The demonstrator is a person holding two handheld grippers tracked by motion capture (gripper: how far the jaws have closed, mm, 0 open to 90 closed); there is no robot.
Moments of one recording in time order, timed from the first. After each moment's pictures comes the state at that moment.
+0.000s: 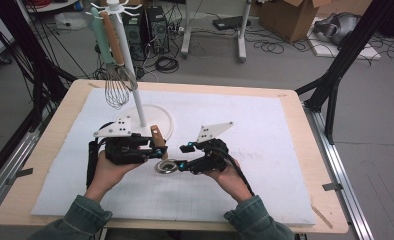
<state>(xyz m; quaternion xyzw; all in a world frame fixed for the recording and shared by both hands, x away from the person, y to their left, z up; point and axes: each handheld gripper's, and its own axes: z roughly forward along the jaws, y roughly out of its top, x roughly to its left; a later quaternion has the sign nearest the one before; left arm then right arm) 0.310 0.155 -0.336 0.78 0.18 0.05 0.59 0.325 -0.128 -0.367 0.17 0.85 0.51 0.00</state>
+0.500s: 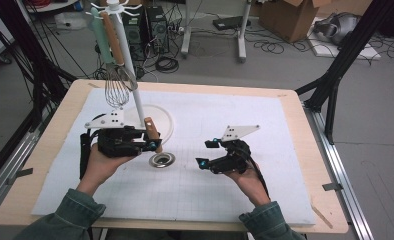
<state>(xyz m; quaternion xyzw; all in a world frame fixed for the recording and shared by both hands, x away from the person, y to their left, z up) 0.316 0.168 -0.317 0.78 0.18 0.06 0.59 0.322 -0.182 -0.373 0.23 0.83 0.51 0.04</state>
